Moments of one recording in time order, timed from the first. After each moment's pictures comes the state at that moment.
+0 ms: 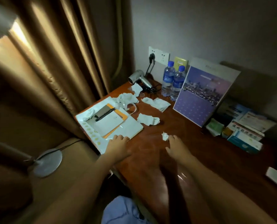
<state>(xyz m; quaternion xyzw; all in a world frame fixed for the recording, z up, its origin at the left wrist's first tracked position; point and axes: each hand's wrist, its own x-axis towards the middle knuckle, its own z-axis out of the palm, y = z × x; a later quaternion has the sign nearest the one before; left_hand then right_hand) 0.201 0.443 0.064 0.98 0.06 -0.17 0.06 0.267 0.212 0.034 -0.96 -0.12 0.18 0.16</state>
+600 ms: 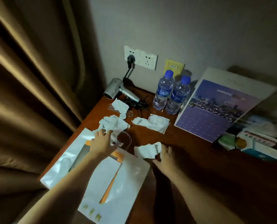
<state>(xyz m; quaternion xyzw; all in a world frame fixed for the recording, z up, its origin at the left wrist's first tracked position) 0.469 0.583 0.007 0.98 0.00 -0.17 0.09 0.402 0.342 -0.026 -0.95 0.14 0.22 0.18</state>
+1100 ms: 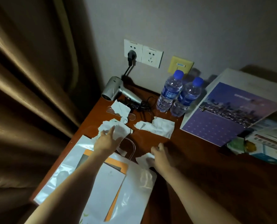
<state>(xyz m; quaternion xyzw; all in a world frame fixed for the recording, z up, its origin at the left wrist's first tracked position) 0.526 0.585 -0.023 0.95 0.05 -0.23 0.22 0.453 0.379 -0.047 -0.95 0.07 0.24 0.16</state>
